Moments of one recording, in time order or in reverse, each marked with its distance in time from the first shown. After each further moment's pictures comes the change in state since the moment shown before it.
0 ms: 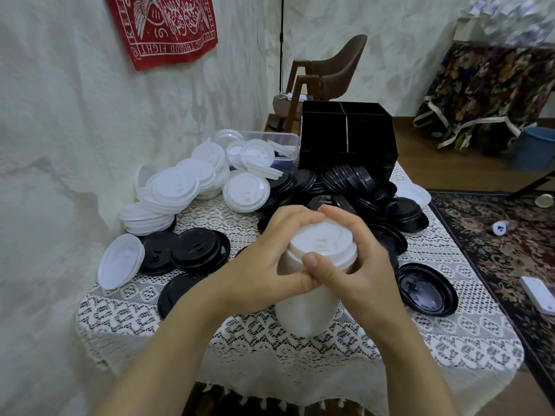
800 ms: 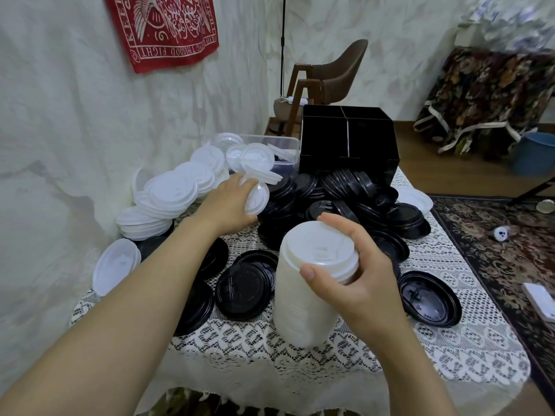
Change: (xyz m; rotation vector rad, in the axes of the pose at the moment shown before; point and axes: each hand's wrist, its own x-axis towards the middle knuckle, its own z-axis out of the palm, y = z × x) left_hand 0.079 -0.108 -0.080 0.871 0.126 -0.382; right_hand 0.000 0.000 0.001 -0.058 0.027 0.023
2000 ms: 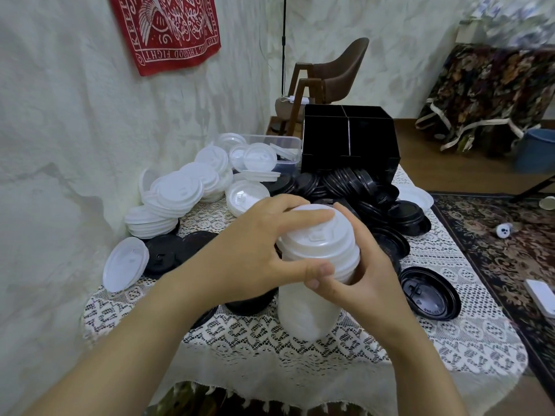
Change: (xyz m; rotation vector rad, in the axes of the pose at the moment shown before) left_hand -0.119 0.089 -0.065 -0.467 0.004 0.385; right_hand -0.001 0.002 -0.008 0.087 -0.141 -0.051
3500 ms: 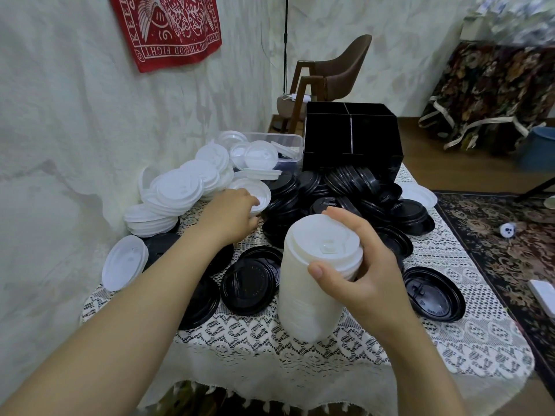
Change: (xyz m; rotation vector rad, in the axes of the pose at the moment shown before) left_hand 0.056 -0.124 0.013 0.612 -0.043 -0.377; right_hand 0.002 -0.002 0.003 -0.084 0.094 0.037
